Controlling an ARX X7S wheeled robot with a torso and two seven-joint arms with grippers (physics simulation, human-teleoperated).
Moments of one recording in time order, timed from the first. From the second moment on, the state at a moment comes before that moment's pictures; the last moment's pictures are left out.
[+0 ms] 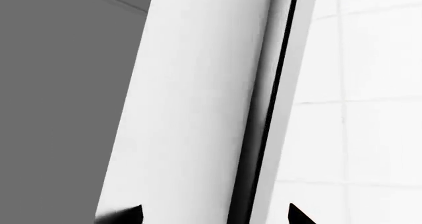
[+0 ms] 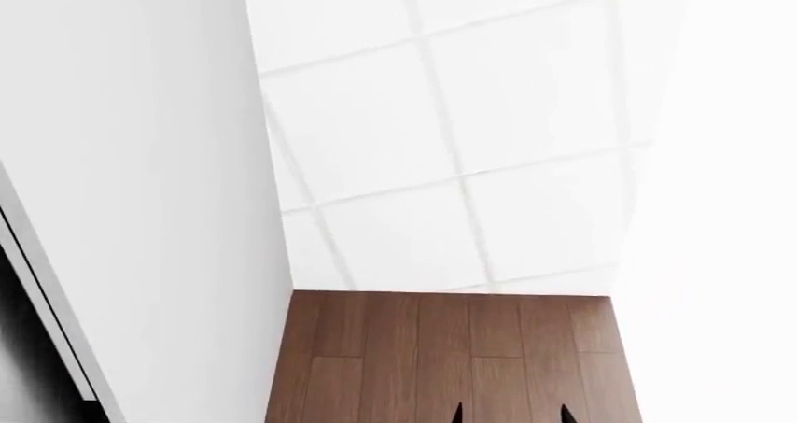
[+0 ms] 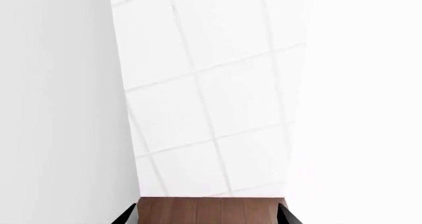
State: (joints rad) left arm 0.10 -0.50 -0.15 0.47 -0.62 -0.12 -0.46; right arm 0.06 0.24 -0.31 -0.01 0.26 0.02 0.29
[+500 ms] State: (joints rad) left arm -0.11 -0.63 -0.29 0.37 -0.58 -0.17 -0.51; right arm 0.06 0.25 -0.32 0.00 0.27 0.01 0.30
